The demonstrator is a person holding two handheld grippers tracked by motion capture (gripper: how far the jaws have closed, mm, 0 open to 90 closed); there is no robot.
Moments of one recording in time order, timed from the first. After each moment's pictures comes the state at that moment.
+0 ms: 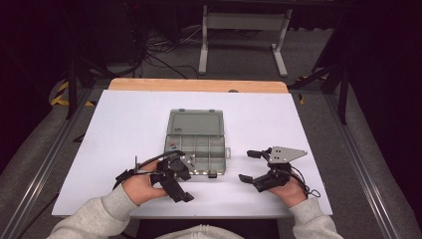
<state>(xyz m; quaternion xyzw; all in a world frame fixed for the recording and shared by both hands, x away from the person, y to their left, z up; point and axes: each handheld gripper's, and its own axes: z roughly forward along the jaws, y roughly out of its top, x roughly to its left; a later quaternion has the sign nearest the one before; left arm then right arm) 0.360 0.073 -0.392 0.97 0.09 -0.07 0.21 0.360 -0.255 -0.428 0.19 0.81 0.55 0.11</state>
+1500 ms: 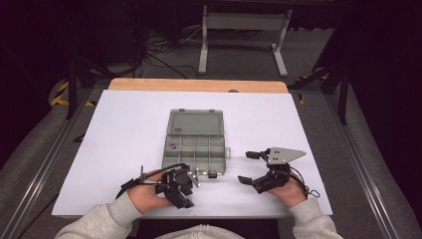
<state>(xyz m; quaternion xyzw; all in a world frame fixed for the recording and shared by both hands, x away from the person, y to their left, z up) 0.346 0.063 -0.425 0.98 0.06 -0.06 0.16 0.359 -0.253 -0.429 0.18 0.81 0.54 0.10</state>
